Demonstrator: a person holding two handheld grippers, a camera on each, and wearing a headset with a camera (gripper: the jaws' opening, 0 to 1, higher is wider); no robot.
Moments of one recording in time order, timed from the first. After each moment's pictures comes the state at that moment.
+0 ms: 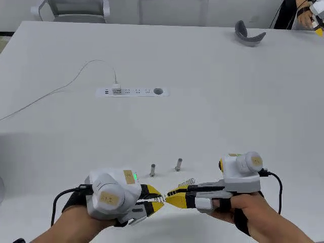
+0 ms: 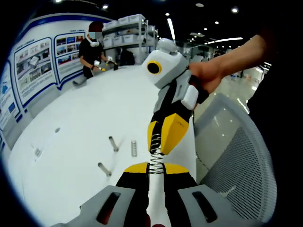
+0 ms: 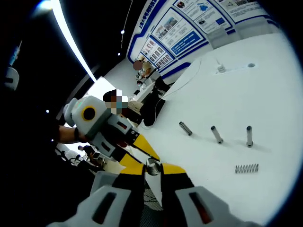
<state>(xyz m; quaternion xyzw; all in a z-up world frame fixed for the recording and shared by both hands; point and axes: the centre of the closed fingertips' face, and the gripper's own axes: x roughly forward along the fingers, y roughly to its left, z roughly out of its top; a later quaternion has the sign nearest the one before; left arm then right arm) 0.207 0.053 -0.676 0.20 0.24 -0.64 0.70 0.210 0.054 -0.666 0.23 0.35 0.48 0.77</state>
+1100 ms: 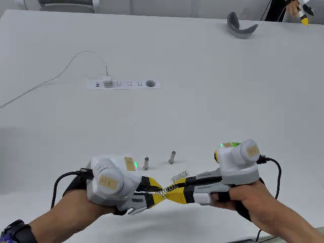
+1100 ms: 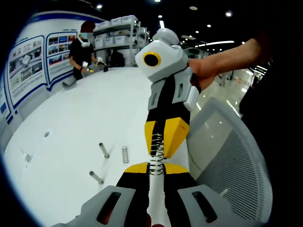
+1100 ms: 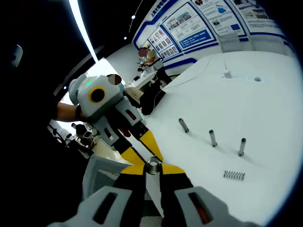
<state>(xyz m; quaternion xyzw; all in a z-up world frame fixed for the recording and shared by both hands) 0.202 0.038 -0.670 0.18 0.24 -0.68 0.66 0.203 0.047 -0.659 0.11 0.36 0.50 0.78</state>
